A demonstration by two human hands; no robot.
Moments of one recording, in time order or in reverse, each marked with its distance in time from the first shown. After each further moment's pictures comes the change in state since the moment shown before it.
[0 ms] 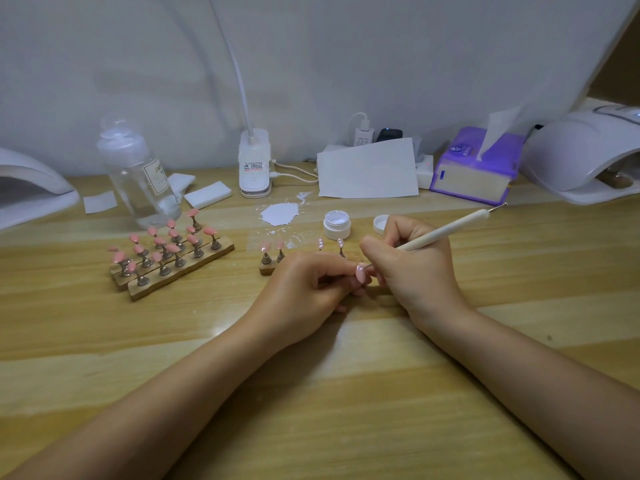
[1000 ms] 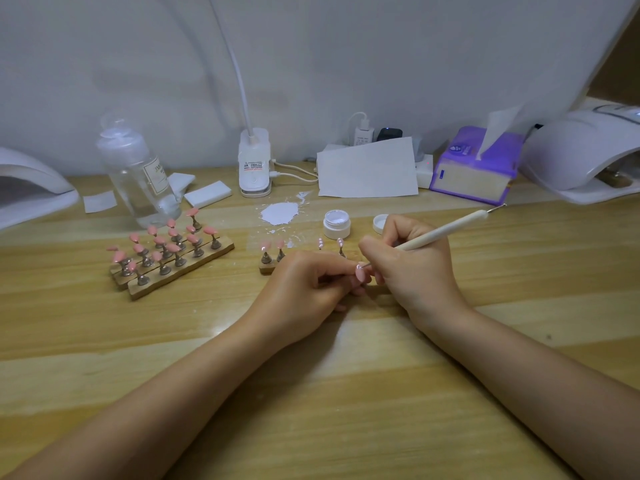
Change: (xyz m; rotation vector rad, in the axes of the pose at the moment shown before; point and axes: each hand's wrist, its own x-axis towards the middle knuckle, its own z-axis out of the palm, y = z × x) left_hand 0.000 -0.001 0.000 -0.015 0.003 -0.012; right_hand -0.001 -0.001 0.000 0.013 -0.009 0.003
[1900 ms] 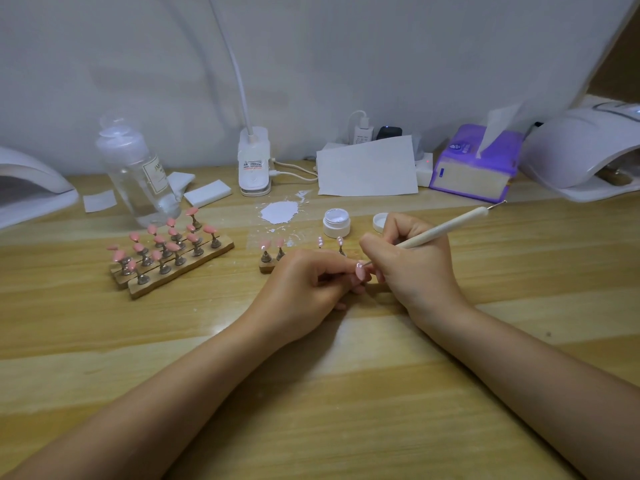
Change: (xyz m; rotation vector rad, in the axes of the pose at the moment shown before) left_hand 0.000 0.002 0.000 -0.001 -0.008 -0.016; right_hand 0.000 0.000 0.000 0.004 0.007 -0.001
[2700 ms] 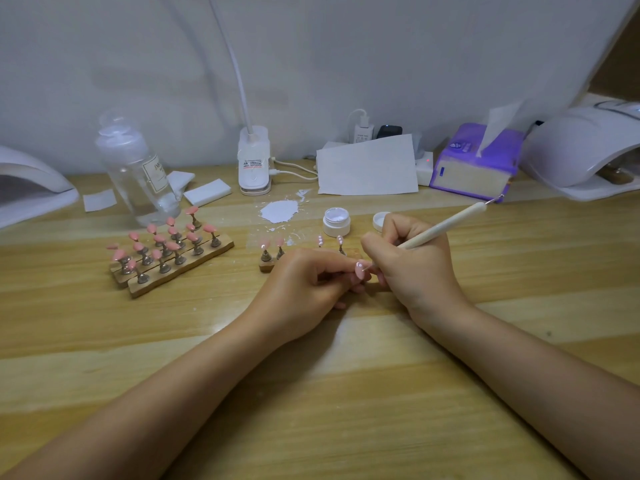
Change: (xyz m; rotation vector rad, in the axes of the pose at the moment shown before) left_hand 0.000 0.001 -0.001 -0.010 -0.012 0.004; right_hand -0.002 -0.003 0.001 -0.045 -0.005 -0.020
